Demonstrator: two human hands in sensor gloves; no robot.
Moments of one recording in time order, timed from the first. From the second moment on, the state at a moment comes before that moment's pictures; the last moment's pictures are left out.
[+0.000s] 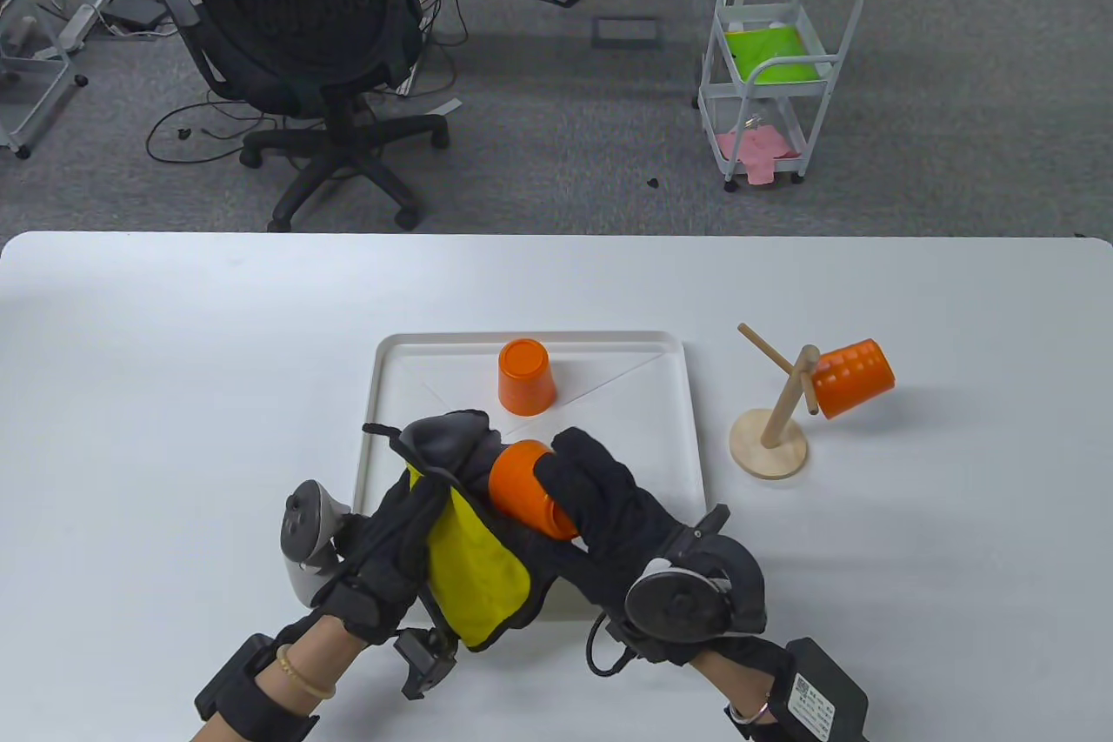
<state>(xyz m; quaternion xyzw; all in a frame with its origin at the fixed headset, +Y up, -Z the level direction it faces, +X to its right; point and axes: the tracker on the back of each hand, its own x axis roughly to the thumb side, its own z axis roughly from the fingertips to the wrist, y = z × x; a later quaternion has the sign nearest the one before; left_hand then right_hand) -0.191 -0.703 -0.267 -0.10 -0.27 0.77 0.58 0.052 -0.634 -0.223 0.39 -0.22 0.87 0.23</state>
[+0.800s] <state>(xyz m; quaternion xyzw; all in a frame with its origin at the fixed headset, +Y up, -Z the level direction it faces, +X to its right) -0.172 -0.668 -0.230 0.12 -0.50 0.41 0.75 0.073 -0.648 -0.247 0.33 0.00 0.74 0.58</state>
